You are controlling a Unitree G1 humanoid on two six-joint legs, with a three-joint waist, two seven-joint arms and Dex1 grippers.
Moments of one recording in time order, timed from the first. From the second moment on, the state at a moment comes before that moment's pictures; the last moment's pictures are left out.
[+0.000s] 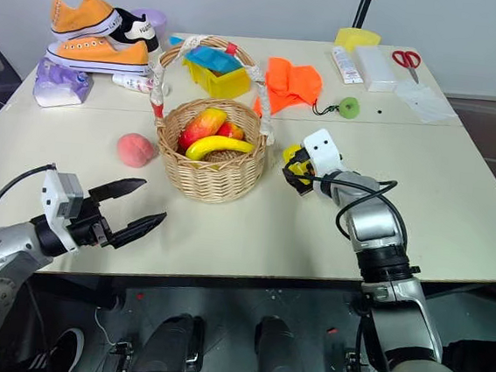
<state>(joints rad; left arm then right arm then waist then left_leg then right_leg) 0.15 0.63 0.26 -0.45 -0.60 0.32 -0.83 -0.65 -0.44 0.13 0.20 0.08 0.62 0.48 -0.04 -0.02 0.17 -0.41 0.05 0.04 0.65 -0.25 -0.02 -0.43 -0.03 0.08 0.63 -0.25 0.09</state>
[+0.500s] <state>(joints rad) 0.15 0.62 0.27 -0.45 -0.60 0.32 -0.81 -0.52 -0.55 0.01 -0.11 0.20 0.81 0.57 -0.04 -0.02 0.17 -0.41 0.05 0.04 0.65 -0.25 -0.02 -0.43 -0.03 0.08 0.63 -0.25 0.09</state>
